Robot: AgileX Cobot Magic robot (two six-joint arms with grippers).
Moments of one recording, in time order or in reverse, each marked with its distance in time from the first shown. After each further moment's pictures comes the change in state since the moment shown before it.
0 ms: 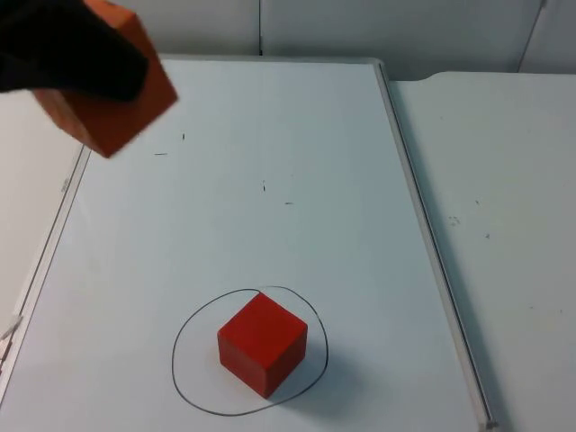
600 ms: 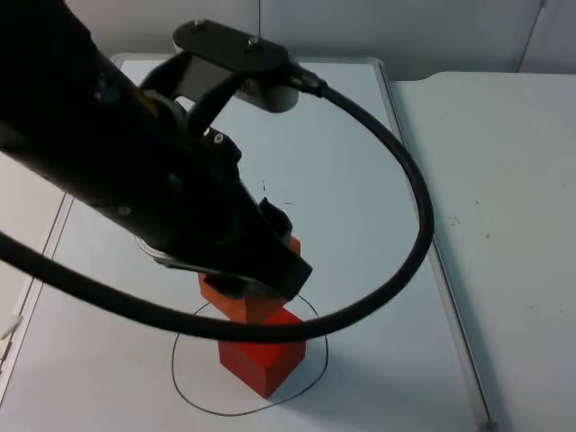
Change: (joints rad) right arm 0.000 0.000 0.034 -0.004 0.023 0.004; left arm -0.336 0.481 0.000 0.233 -0.324 -0.342
